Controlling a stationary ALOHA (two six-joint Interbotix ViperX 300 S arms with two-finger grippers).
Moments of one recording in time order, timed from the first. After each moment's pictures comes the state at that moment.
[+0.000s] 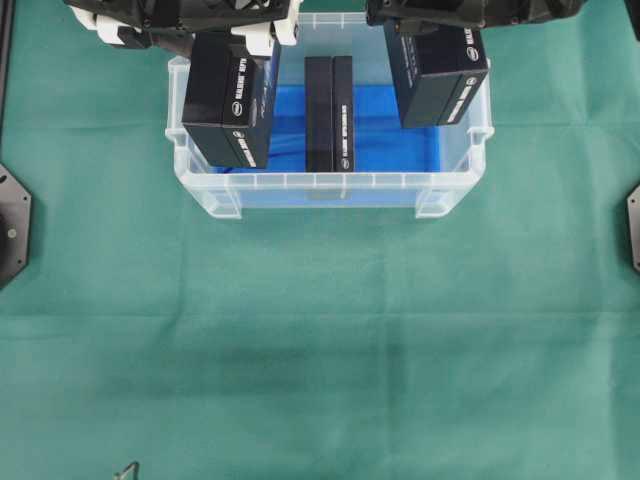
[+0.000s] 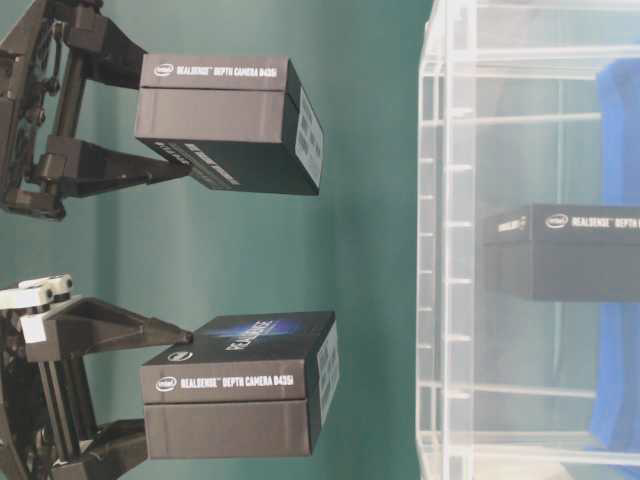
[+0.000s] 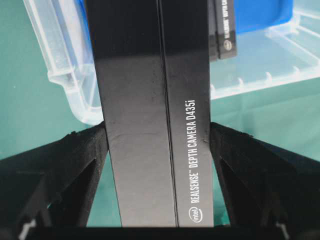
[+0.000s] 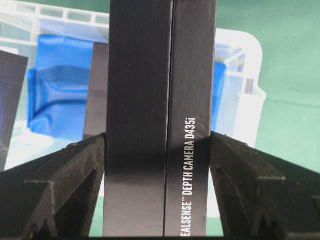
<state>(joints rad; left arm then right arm) 0.22 0.03 -0.39 0.05 1.68 -1.20 -0.14 0.01 -0.38 -0.32 1.65 1.39</state>
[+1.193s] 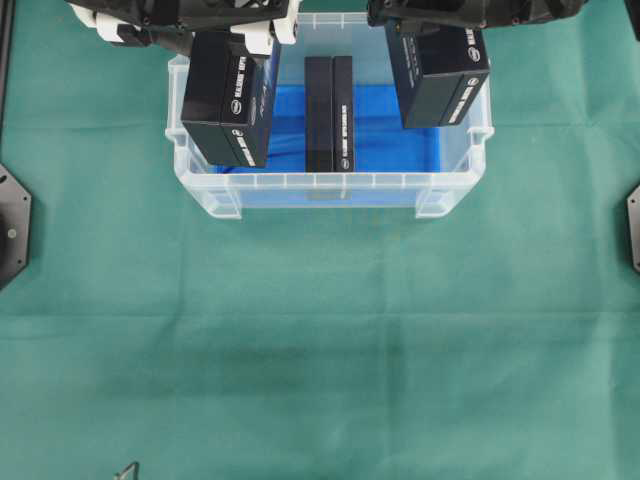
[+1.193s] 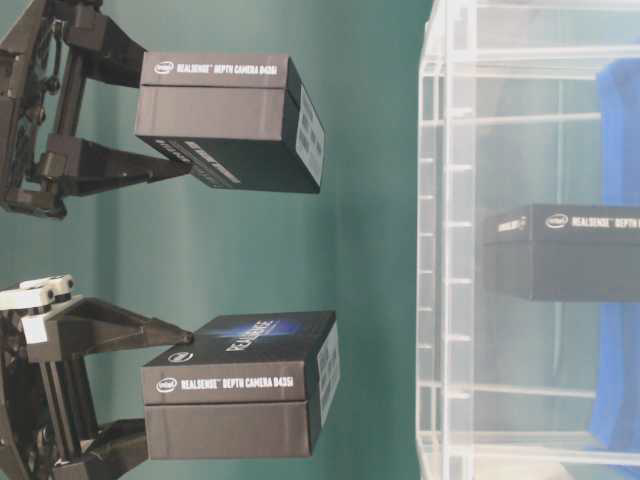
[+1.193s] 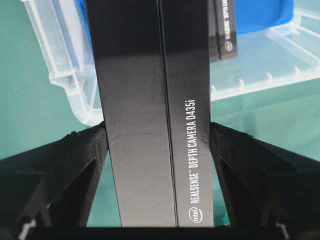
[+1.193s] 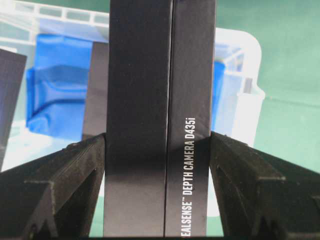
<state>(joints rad) 0.22 0.03 -0.39 0.04 1.68 -1.20 -0.14 0.01 -0.38 -0.32 1.66 1.39</state>
